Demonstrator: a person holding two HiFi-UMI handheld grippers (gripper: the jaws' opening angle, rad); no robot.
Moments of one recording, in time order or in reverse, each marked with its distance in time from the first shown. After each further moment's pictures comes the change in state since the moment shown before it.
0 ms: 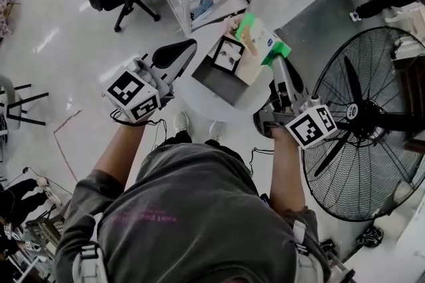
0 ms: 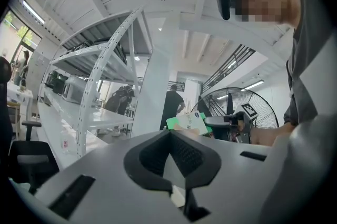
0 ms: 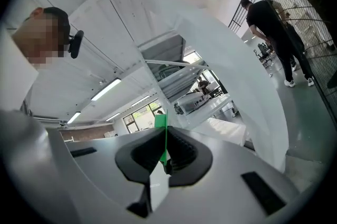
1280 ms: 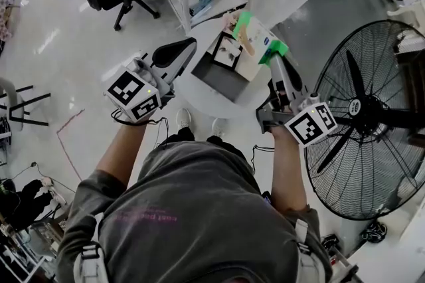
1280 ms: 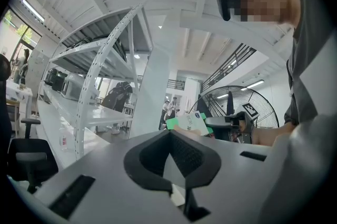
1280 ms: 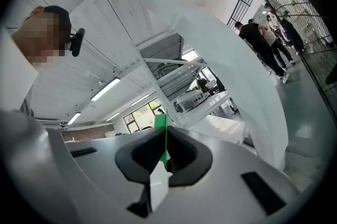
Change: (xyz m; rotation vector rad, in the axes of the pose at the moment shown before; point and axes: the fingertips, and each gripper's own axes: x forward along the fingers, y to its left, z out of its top) left arm 0.012 -0.001 -0.009 -0.009 0.021 -0.004; right arm -0.005 -0.015 -0.010 0.032 0.020 -0.028
